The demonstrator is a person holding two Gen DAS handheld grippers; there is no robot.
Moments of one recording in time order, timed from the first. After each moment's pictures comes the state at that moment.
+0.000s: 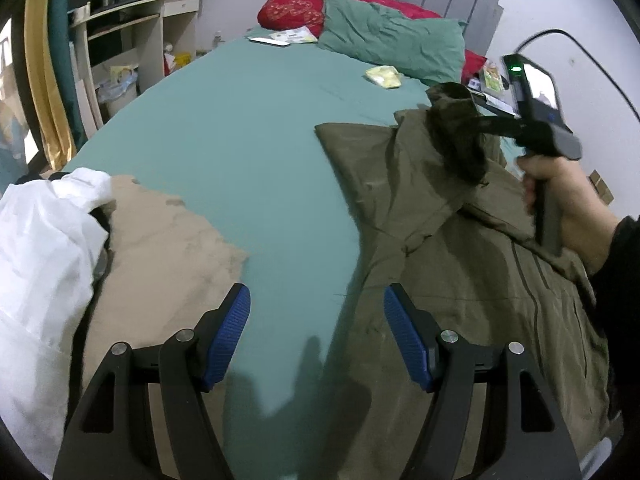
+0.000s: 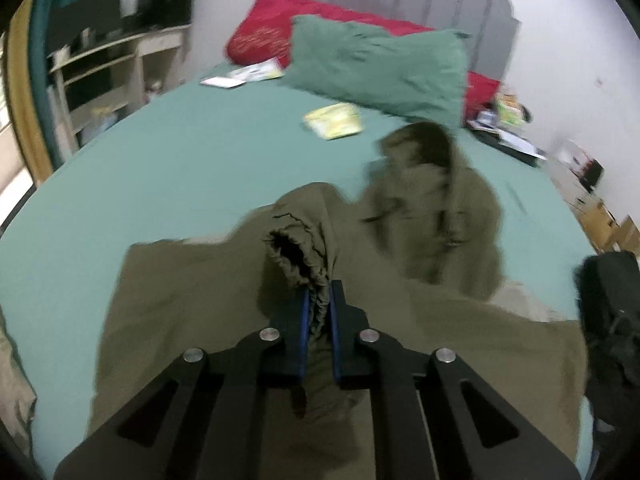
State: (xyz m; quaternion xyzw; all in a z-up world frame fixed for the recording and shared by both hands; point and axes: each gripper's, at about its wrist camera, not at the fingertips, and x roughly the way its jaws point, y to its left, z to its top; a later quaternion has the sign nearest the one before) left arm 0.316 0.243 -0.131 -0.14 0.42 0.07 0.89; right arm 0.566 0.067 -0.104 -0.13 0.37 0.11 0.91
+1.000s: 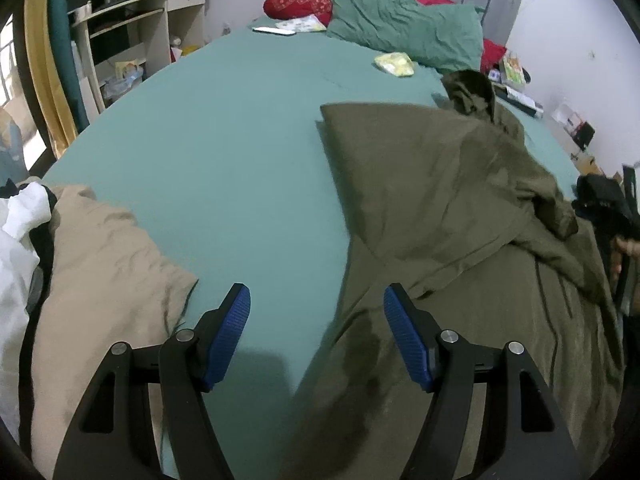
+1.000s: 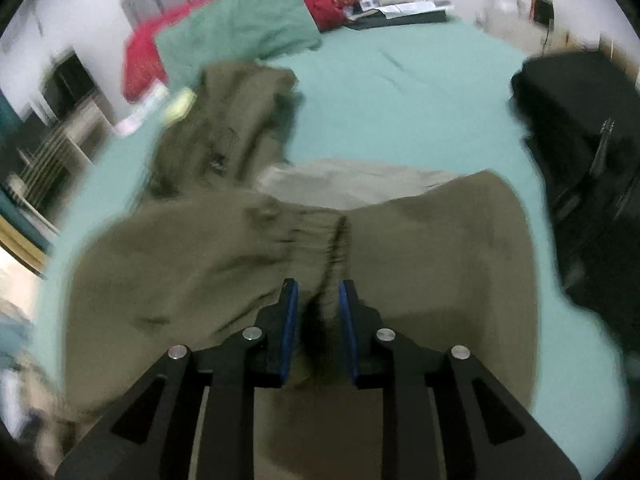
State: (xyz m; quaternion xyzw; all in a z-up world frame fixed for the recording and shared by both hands) left arm 0.374 0.219 -0.150 -0.13 0.43 0.11 0.88; right arm 0.600 -0.217 -0.151 0.12 0.46 0.10 0.88
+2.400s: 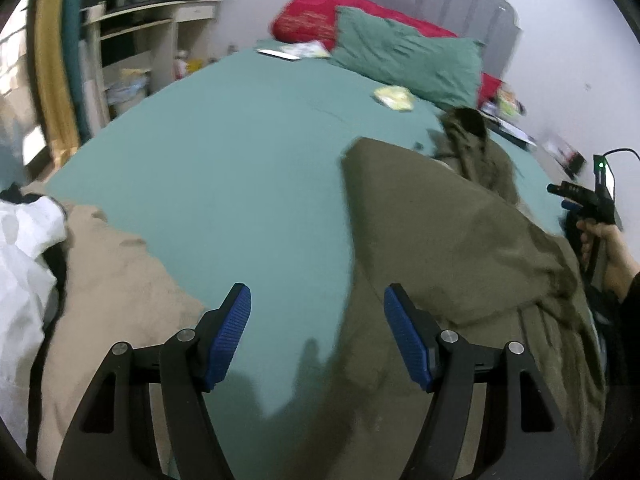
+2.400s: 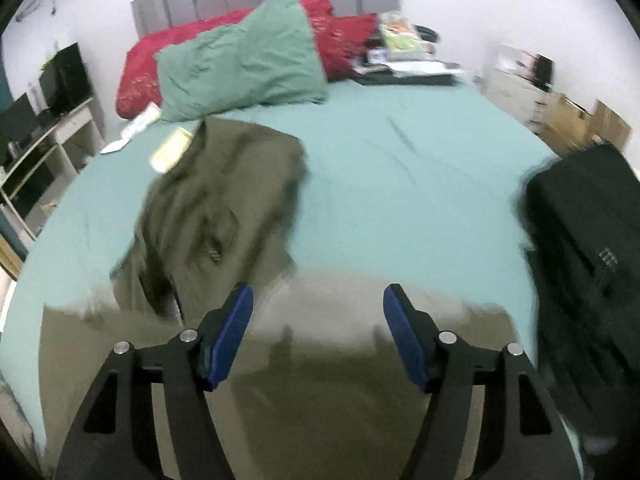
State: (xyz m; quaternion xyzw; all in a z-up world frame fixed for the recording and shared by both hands) left arm 0.370 0.237 -0.134 -0.16 0.39 0.12 0.90; right arm 0.686 -0.171 -0.120 0.02 0.39 0.06 0.92
